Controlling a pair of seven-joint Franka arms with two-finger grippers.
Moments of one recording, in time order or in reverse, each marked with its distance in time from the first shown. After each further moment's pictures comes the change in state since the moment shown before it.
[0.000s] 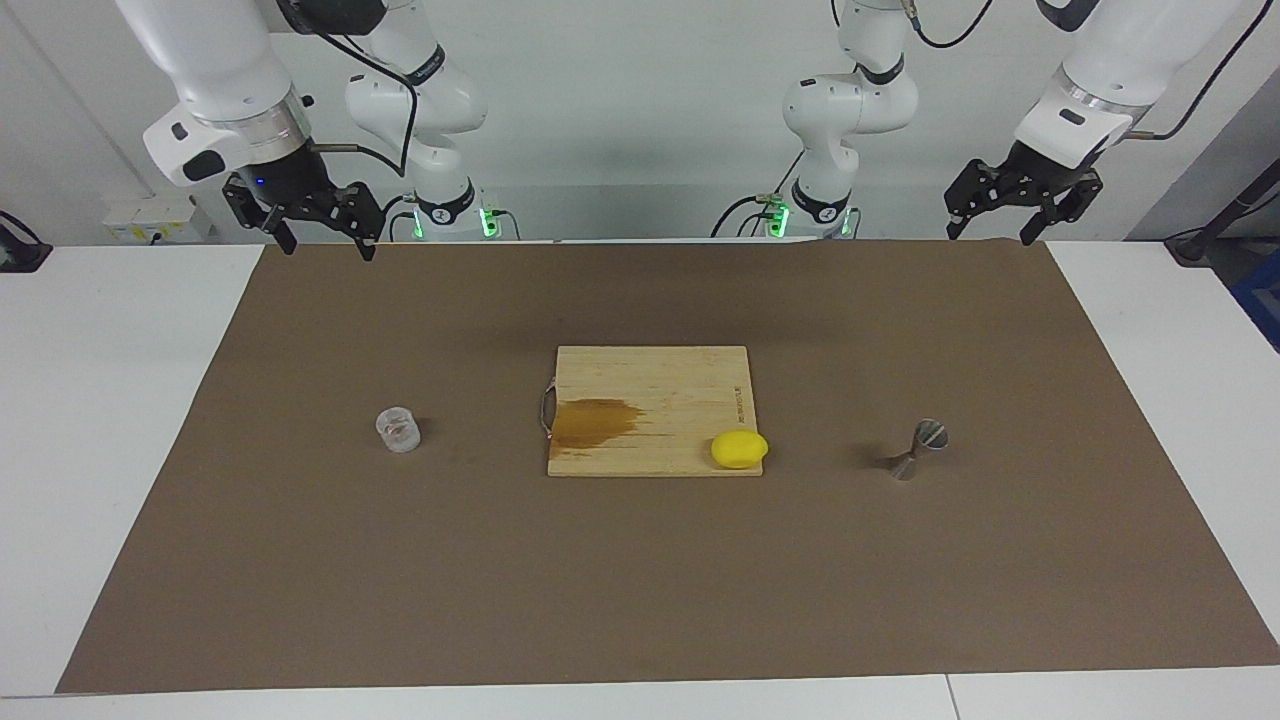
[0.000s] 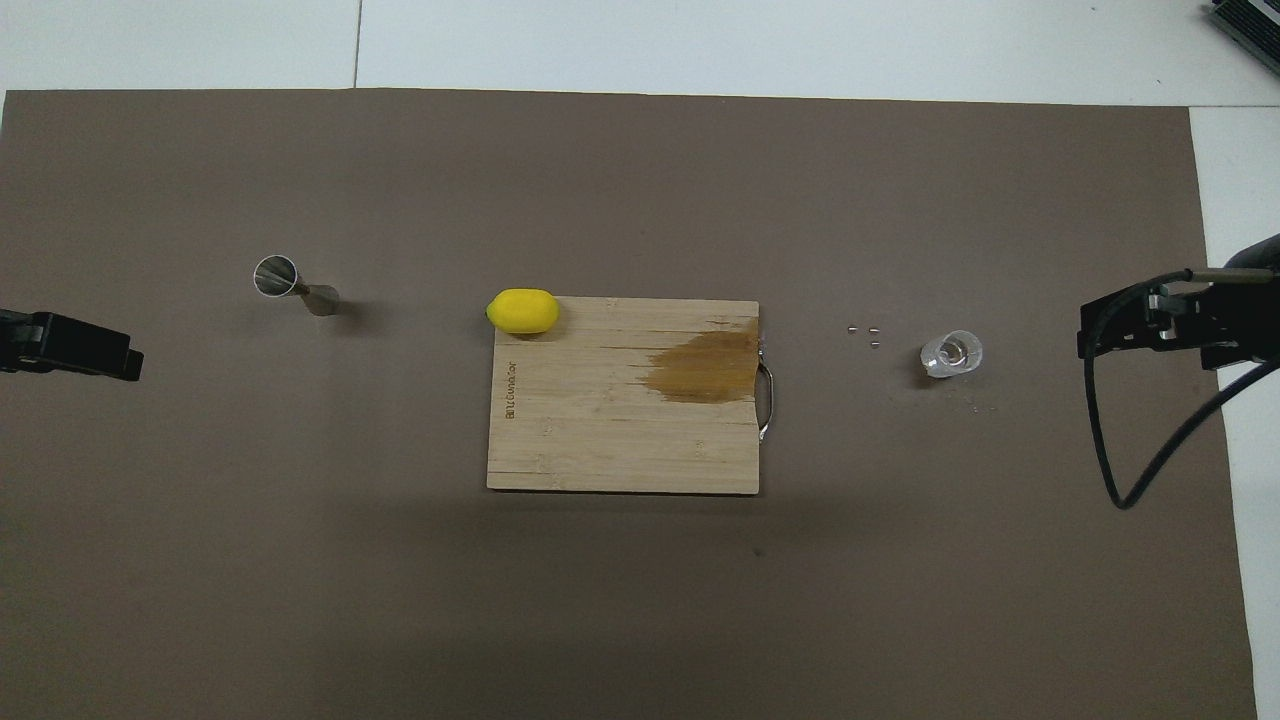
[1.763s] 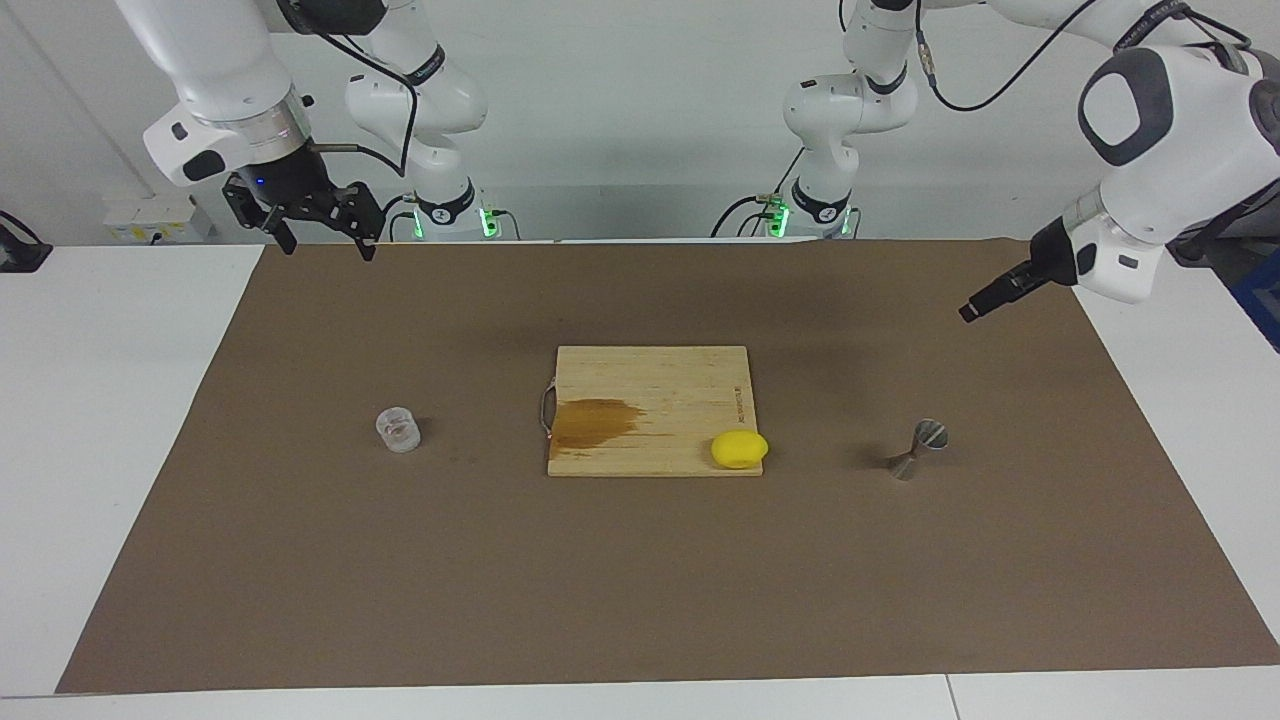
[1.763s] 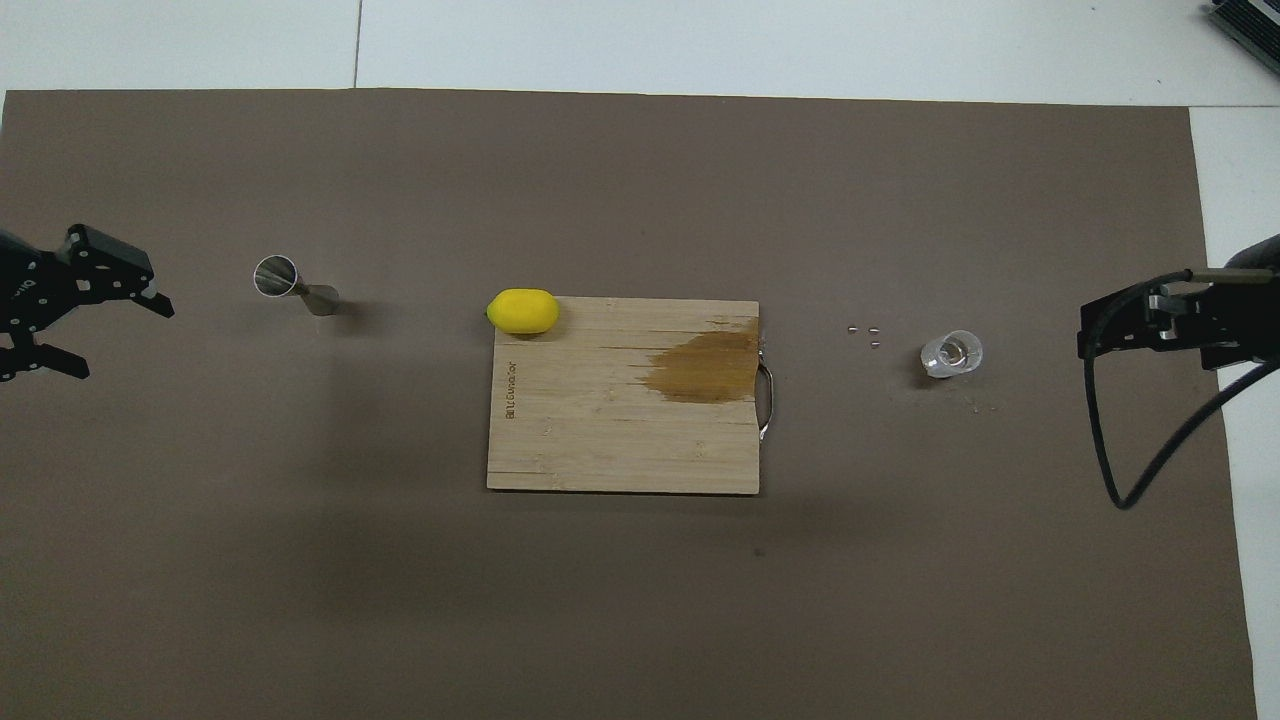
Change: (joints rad) left arm 0.057 0.265 0.124 0.067 -0.217 0.005 -0.582; right arm 0.000 0.000 0.000 0.000 0.000 0.000 0.000
